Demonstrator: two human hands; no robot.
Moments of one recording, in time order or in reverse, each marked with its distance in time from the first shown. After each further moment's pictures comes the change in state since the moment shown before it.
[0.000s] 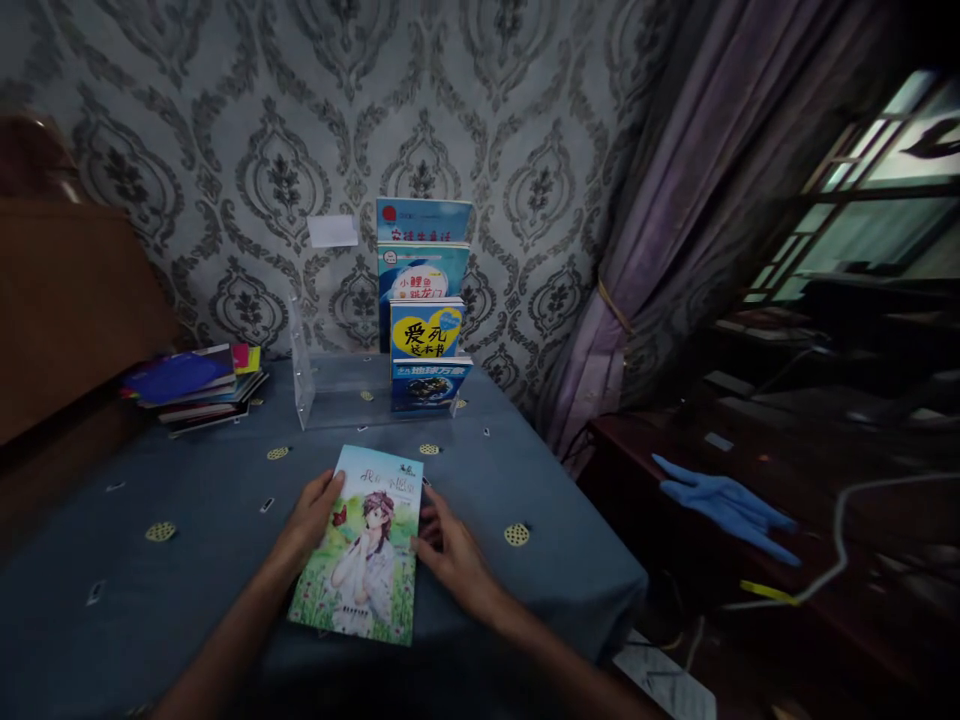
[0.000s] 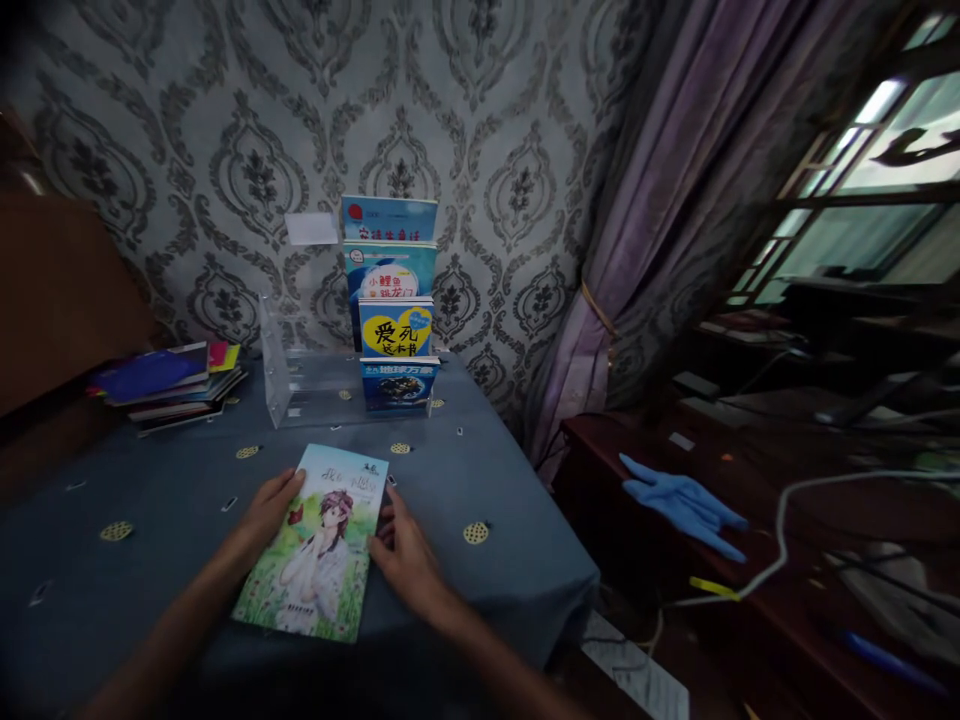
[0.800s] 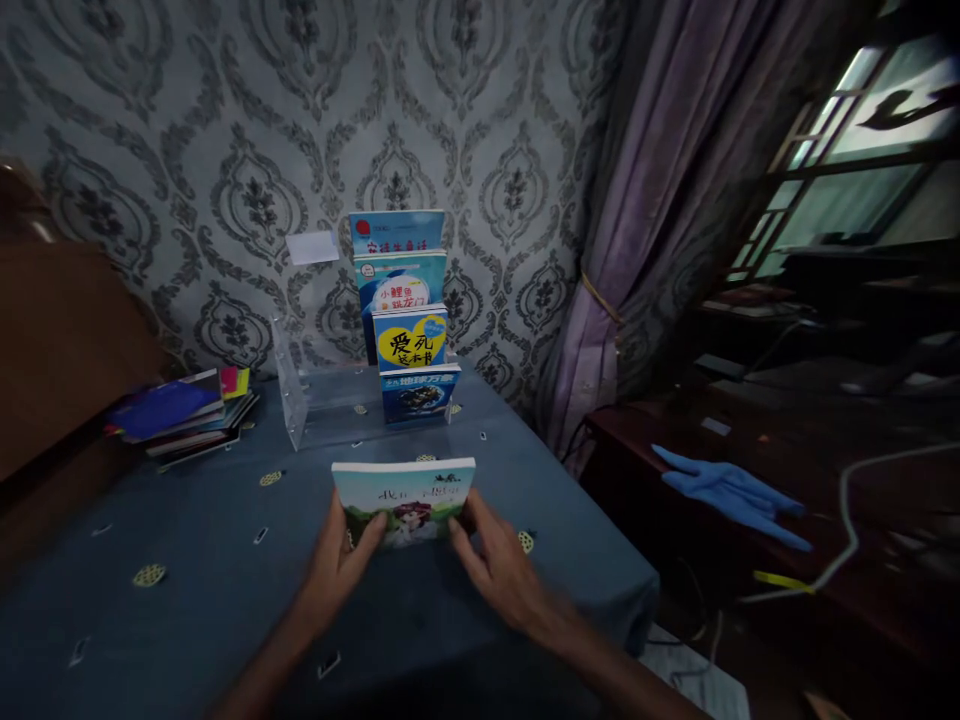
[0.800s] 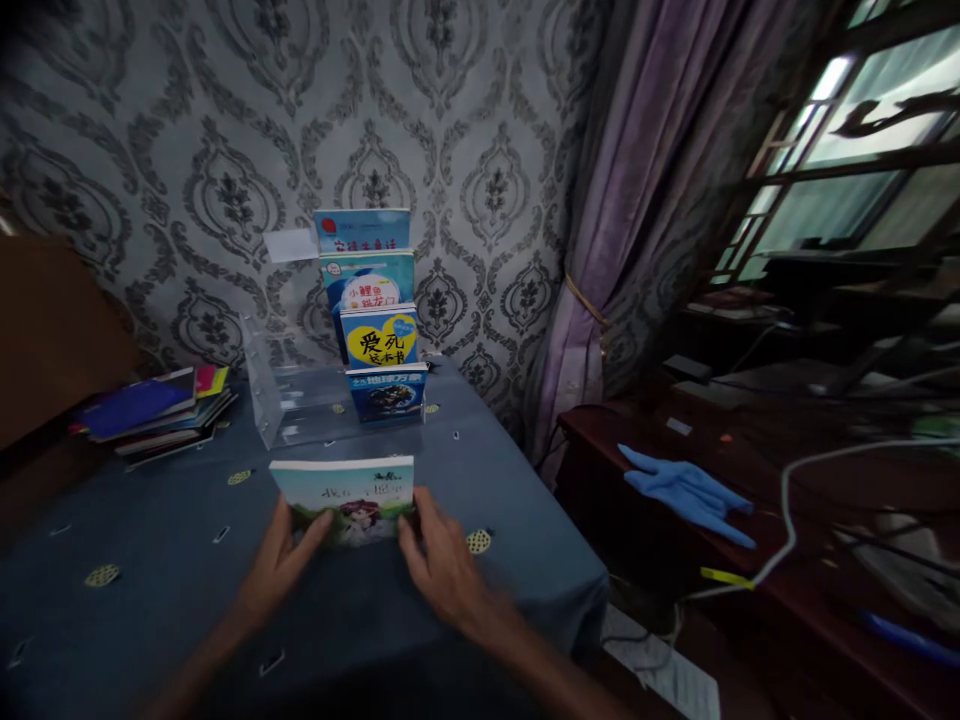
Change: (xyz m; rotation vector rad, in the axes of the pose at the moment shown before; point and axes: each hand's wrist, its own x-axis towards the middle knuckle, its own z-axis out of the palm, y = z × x) left_hand -0.039 0.028 0.033 -0.033 -0.050 0.406; right_hand -0.012 -0.055 -0.049 -0.306 0.151 -0.350
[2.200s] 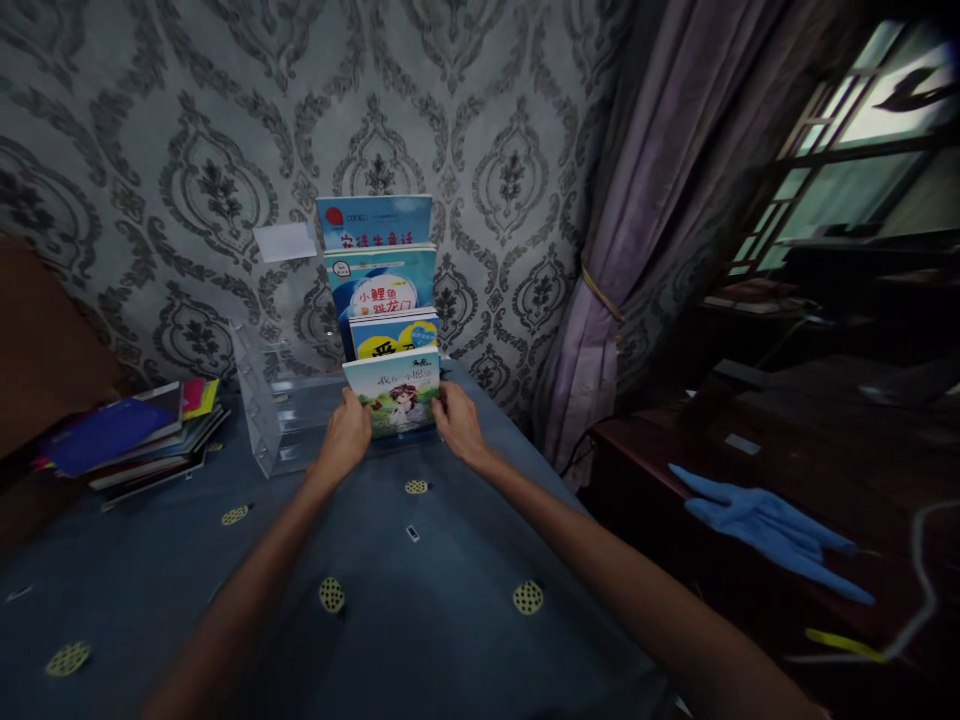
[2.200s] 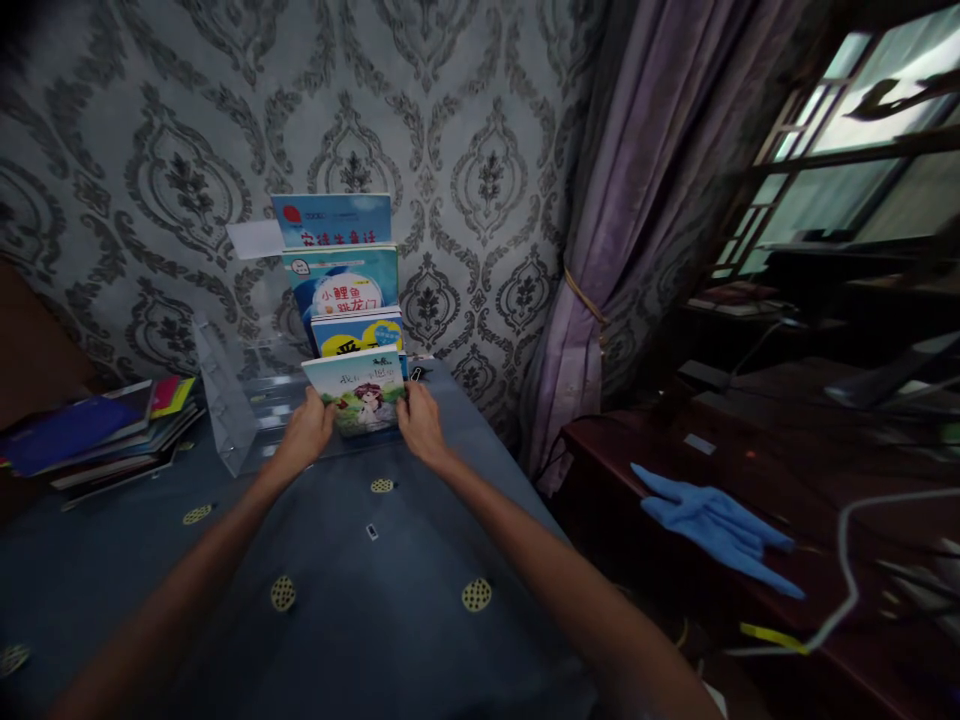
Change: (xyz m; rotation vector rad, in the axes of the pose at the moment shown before) left_hand 0.204 0.012 0.047 0.809 -0.014 0.147; right_hand 0.200 0.129 -0.002 -0.232 0.256 -0.063
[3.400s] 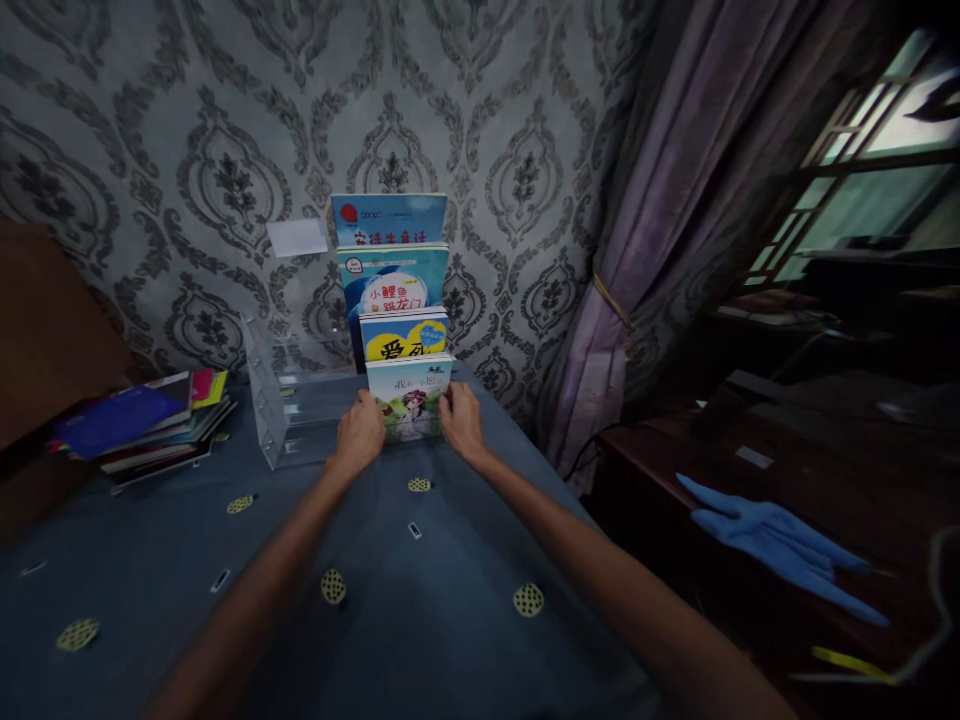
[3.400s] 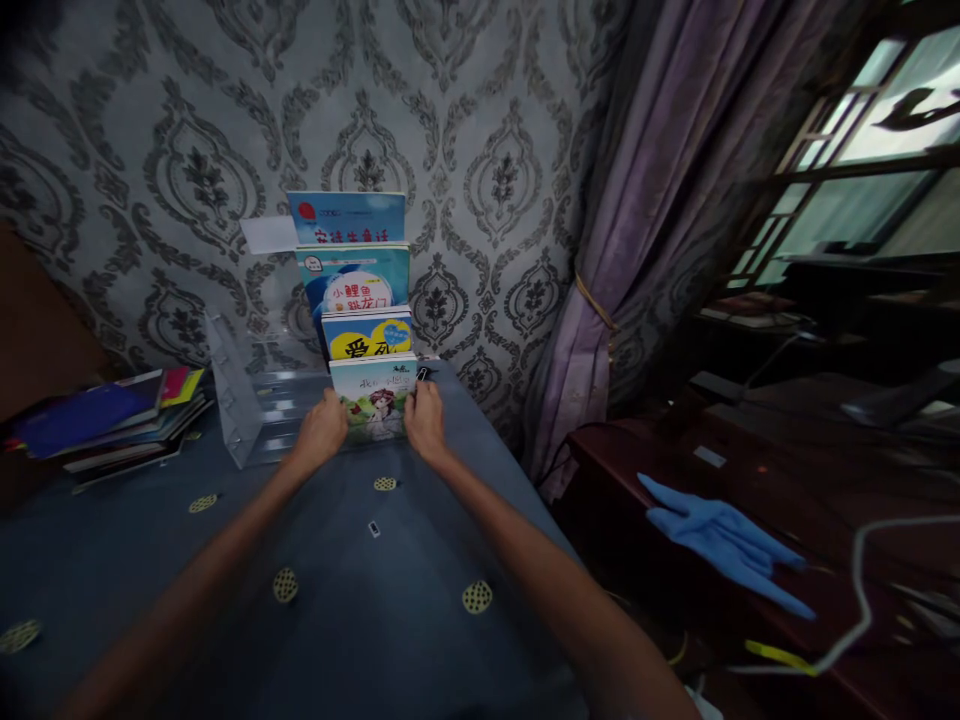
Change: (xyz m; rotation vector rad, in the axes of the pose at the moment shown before) left_hand -0.003 0.017 0.005 0.156 -0.092 -0.100; right_hand 0.005 0.014 0.020 -0.034 0.094 0.074
